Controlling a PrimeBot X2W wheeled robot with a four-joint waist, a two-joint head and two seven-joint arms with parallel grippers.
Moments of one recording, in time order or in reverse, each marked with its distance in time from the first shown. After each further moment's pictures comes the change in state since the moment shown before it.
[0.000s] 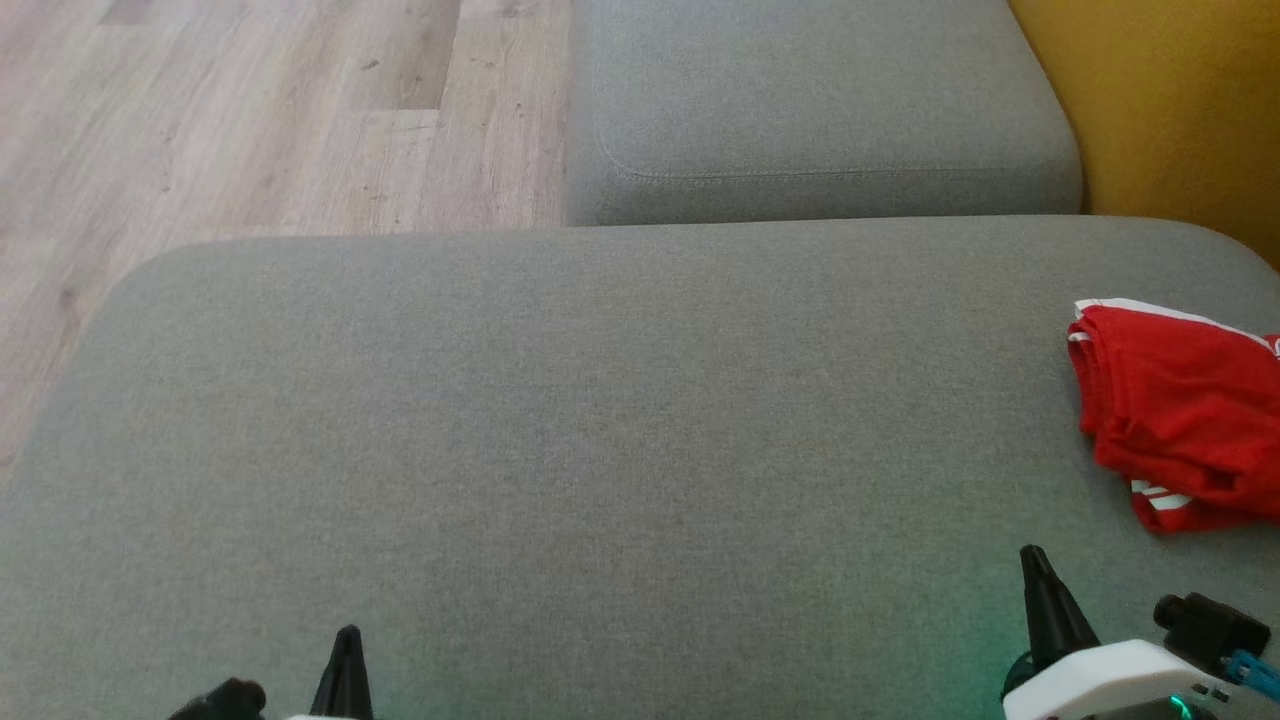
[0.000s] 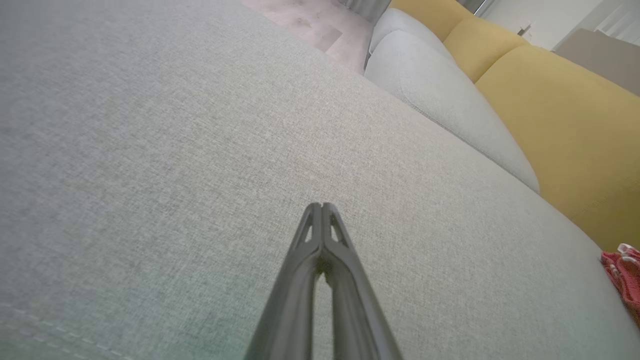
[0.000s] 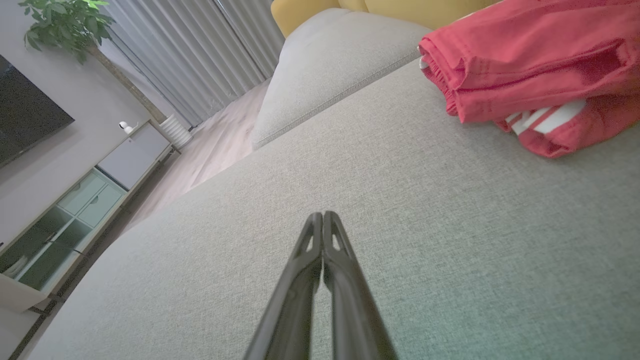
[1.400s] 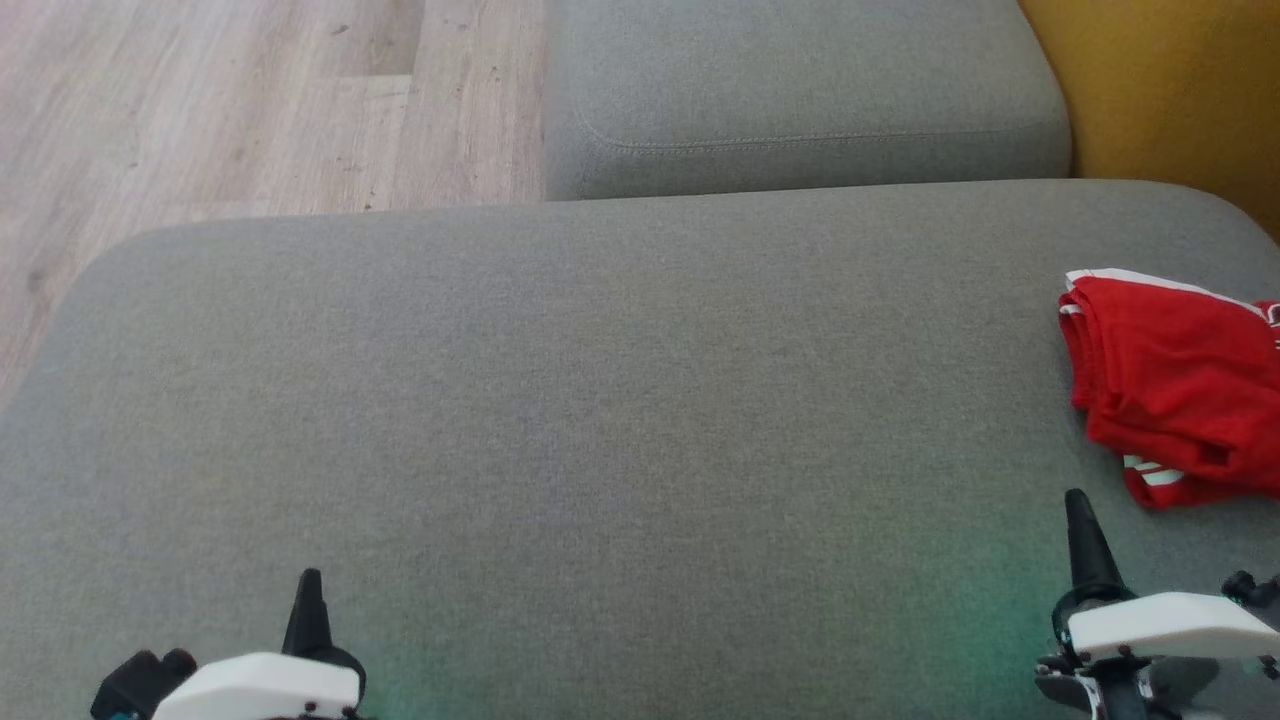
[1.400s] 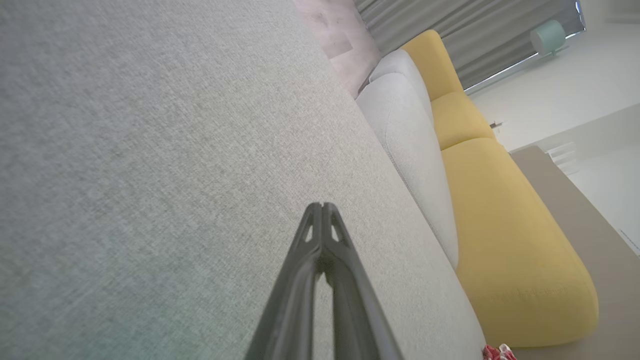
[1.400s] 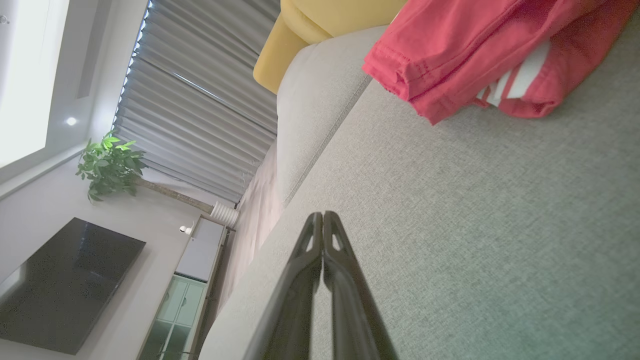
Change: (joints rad) left arm -0.062 -0.089 0.215 -0.004 -0.304 -0.129 0.114; right arm -0.082 0.000 -0.056 -0.001 0.472 0.000 0.054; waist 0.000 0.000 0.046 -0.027
